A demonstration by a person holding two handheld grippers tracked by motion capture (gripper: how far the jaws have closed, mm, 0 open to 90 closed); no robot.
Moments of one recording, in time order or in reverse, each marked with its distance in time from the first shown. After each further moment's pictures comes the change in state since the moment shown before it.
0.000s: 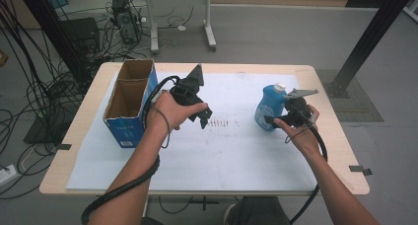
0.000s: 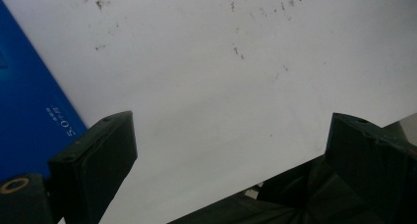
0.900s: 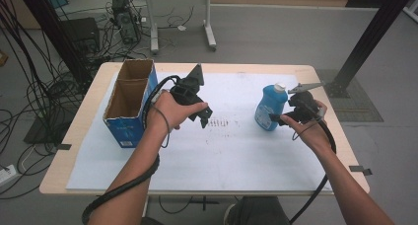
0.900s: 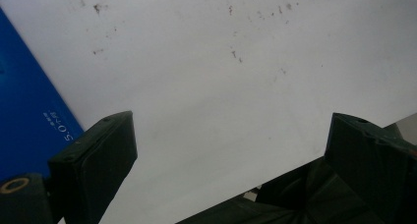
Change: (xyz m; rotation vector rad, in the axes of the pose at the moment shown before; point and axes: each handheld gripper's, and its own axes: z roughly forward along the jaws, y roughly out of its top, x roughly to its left) left arm 0.003 0.001 0.001 -0.007 -0.012 0.004; right arm -0.004 0.016 -0.025 0.068 0.035 -0.007
